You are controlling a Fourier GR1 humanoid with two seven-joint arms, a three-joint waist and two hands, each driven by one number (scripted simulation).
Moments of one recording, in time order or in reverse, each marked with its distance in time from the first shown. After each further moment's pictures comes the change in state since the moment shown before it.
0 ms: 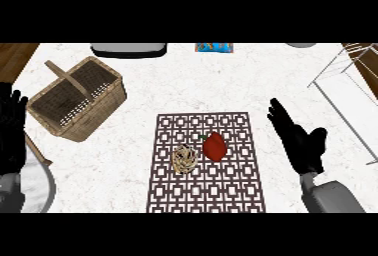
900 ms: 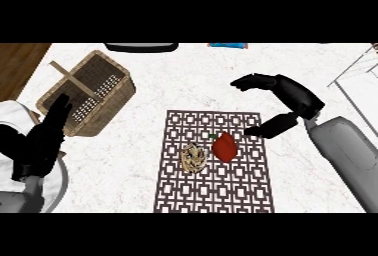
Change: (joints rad) left arm -0.006 -0.007 -0.135 0.025 0.038 -0.179 0.209; right arm -0.448 -0.156 0.095 0.212 0.135 0.451 -0.188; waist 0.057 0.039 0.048
